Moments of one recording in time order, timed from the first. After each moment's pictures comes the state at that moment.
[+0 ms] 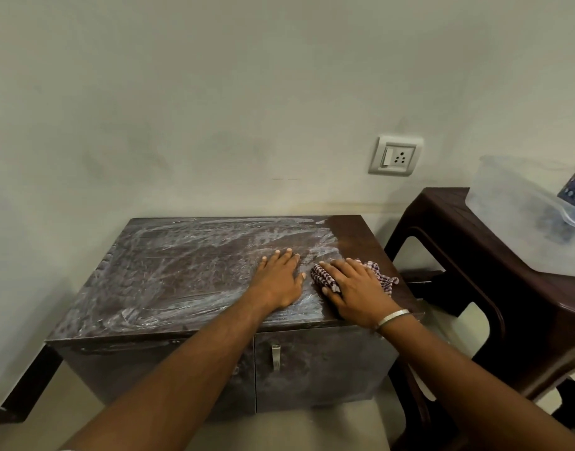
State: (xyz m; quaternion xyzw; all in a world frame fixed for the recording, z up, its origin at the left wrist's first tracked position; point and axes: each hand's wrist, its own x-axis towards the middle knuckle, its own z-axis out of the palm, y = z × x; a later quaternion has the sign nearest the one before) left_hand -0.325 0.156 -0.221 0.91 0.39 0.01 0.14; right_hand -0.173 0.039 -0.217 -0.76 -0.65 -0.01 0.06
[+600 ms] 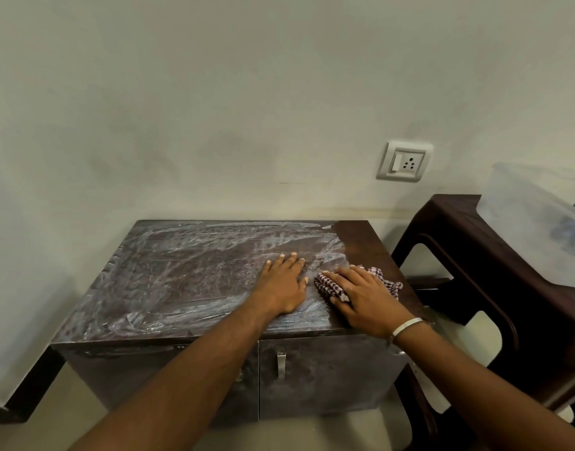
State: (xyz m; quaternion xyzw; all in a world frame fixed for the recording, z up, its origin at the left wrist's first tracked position) left_hand -0.327 0.161 -0.221 0.91 0.39 0.01 0.14; right_hand -0.164 0.041 -0.218 -0.73 -0.68 -0.01 0.05
